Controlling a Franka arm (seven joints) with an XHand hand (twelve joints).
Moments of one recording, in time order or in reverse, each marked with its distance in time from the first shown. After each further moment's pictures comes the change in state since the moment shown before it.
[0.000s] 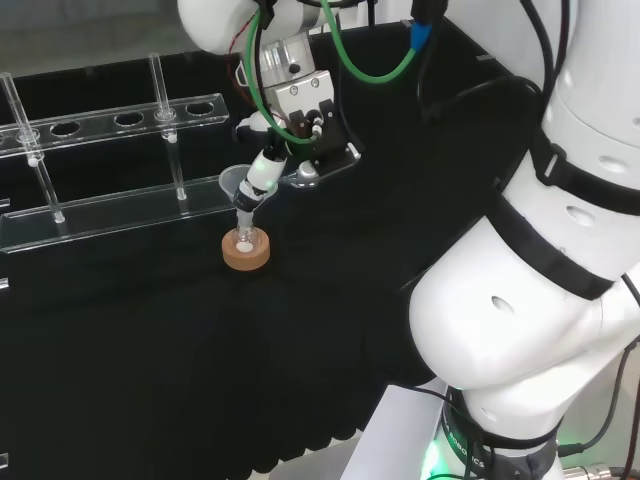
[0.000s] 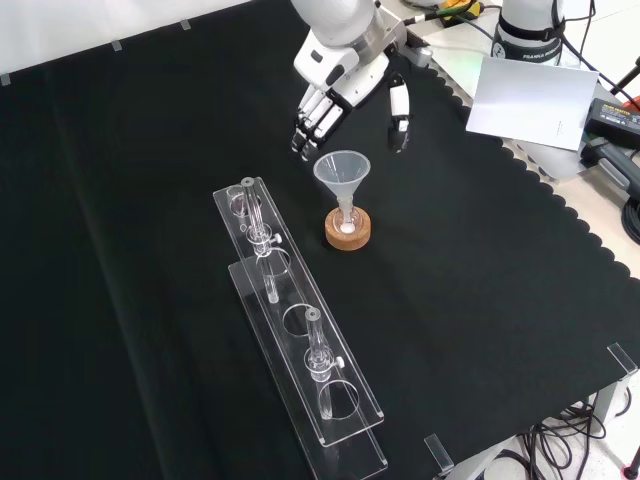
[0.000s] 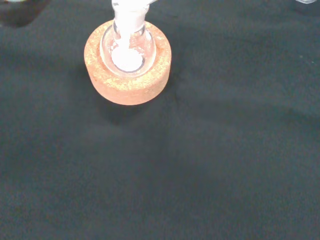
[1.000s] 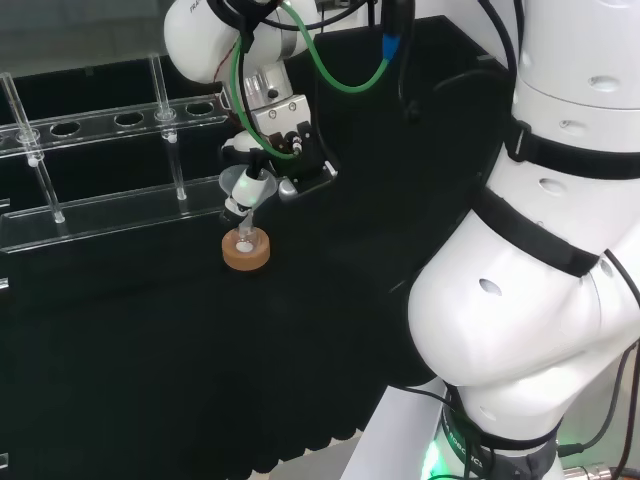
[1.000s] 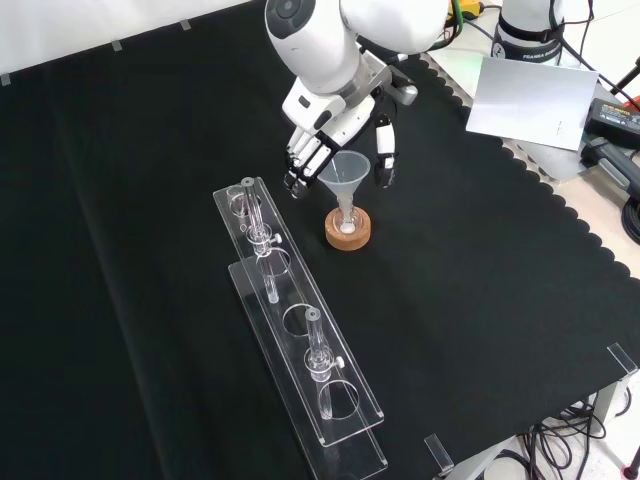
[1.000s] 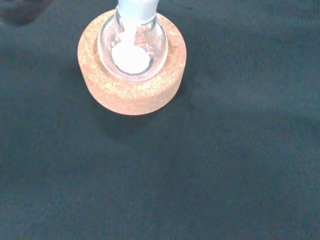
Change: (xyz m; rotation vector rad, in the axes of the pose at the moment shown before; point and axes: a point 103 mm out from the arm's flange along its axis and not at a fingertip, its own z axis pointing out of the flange) arm 0.012 0.049 0.025 0.005 -0.026 -0.006
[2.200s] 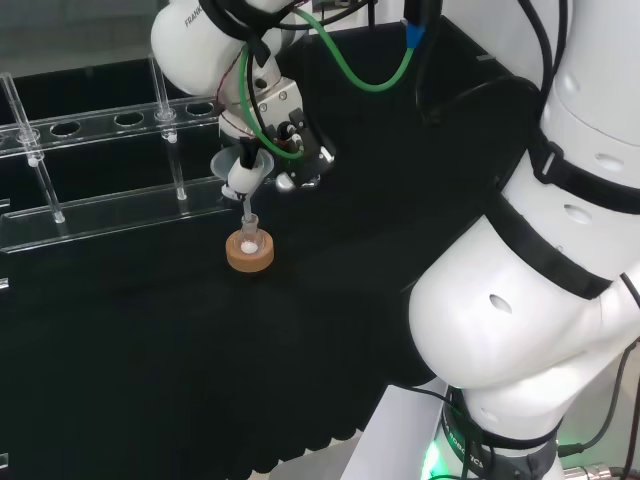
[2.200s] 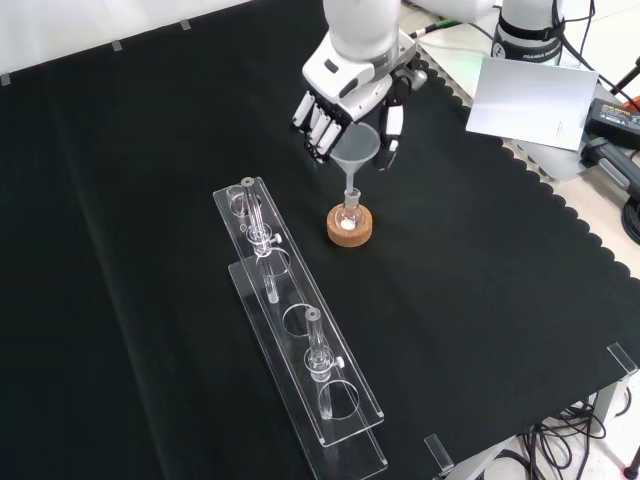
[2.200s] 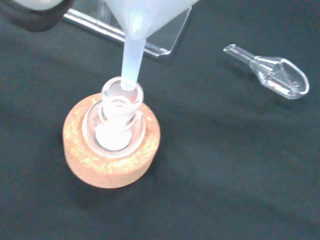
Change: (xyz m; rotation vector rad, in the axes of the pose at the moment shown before) arm 0.002 -0.025 -0.043 -0.211 -0.144 0.011
